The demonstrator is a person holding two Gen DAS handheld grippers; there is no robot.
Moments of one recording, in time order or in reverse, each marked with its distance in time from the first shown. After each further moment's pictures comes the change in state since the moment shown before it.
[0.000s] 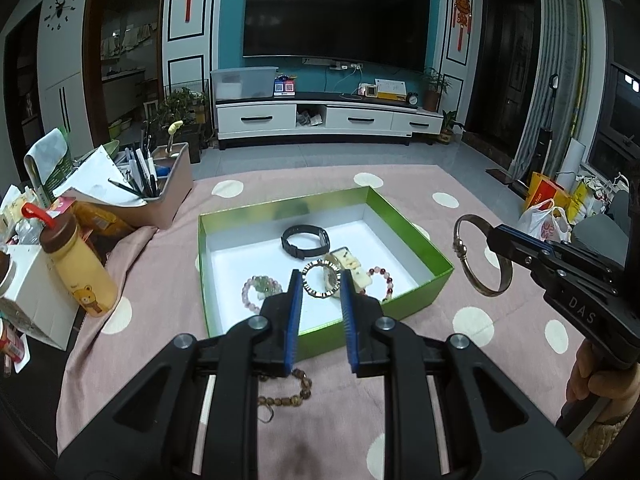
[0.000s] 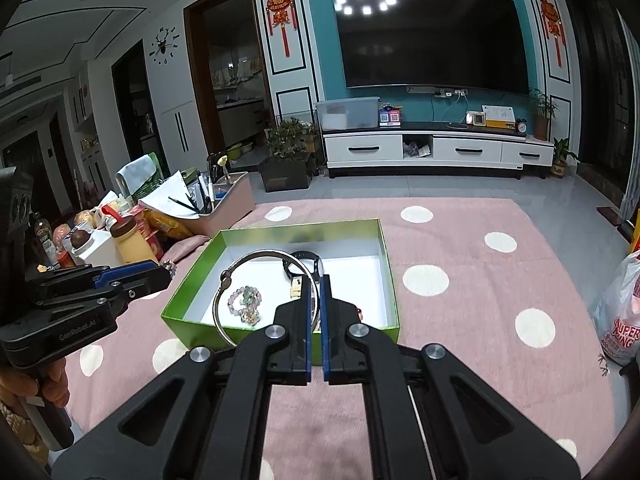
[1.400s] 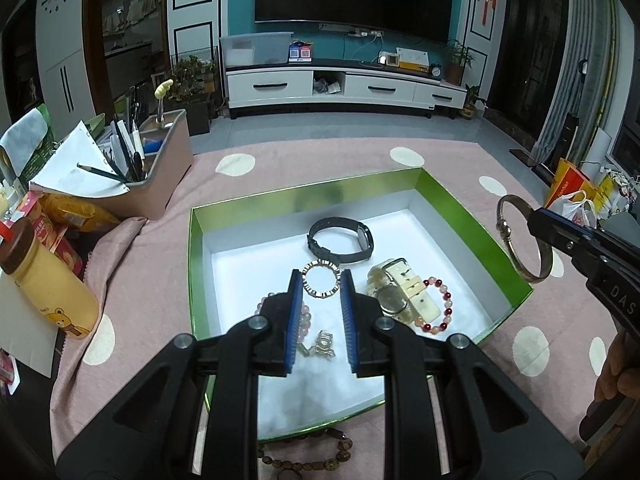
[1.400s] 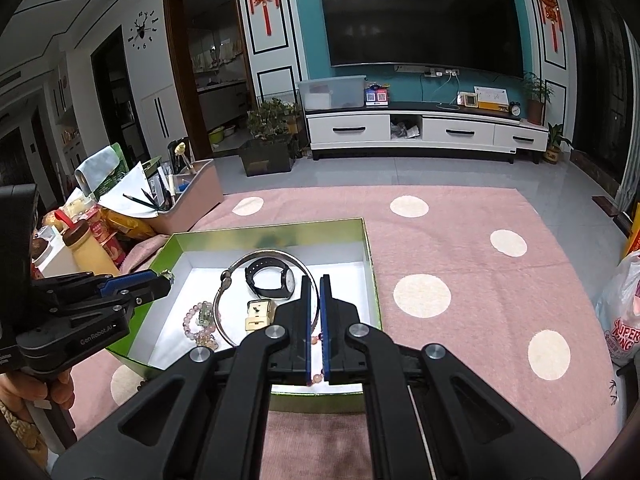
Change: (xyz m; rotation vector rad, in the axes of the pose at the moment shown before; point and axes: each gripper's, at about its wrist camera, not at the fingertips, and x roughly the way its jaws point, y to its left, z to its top) left arm 0.103 0.030 0.019 -0.020 0.125 0.054; right arm 0.080 -0.023 0.020 0.018 0.079 -0.050
